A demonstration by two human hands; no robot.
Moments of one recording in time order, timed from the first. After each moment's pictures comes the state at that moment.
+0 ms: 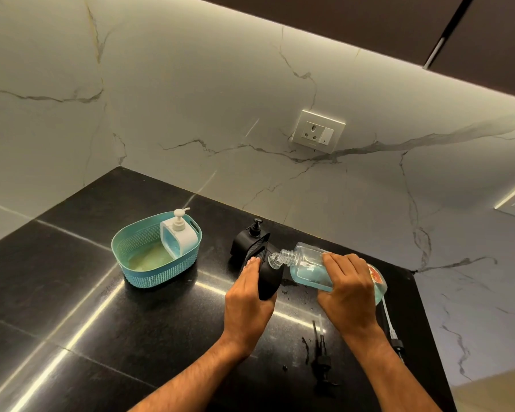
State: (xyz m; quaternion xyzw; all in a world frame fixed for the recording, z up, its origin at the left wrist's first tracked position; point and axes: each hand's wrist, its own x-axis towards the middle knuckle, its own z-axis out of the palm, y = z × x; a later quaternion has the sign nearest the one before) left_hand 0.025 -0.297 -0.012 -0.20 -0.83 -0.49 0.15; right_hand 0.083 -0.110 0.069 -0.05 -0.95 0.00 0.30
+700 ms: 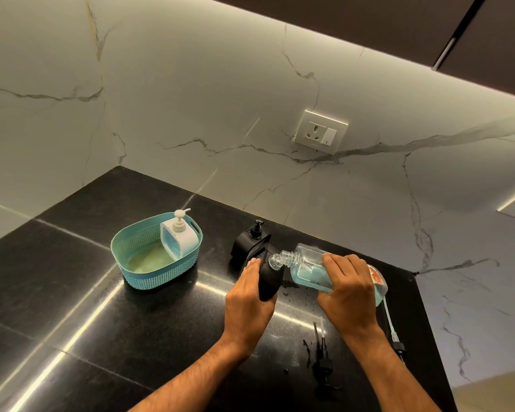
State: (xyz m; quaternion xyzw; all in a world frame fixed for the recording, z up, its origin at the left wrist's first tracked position) left_hand 0.019 -0.296 -0.015 -0.20 -0.83 -0.50 0.13; right_hand 0.075 -0.110 0.068 -0.04 -0.96 0.00 0.29
